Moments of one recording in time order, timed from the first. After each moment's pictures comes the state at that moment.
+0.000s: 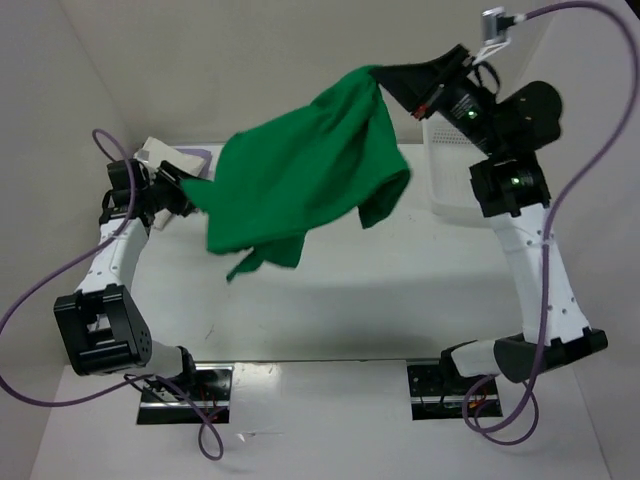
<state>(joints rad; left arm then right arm) 0.22 1.43 1.09 -0.23 0.59 -0.90 0.30 1.39 1.94 0.02 -0.58 0.88</state>
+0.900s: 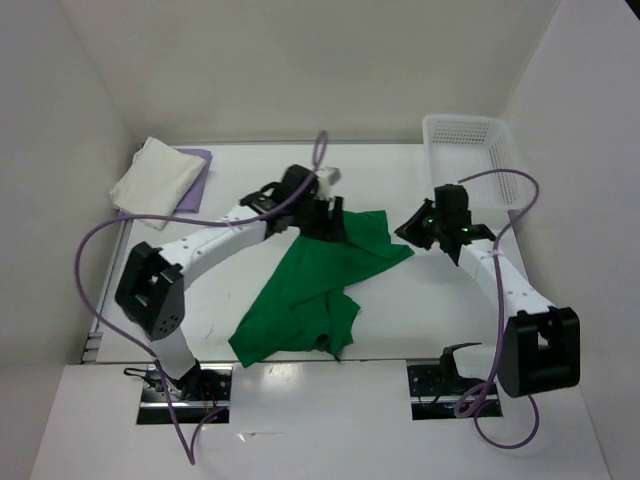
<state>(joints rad) -0.62 1.69 1.38 -0.44 0.30 -0.45 0.16 1.28 0.86 -0.35 -0.17 0.83</state>
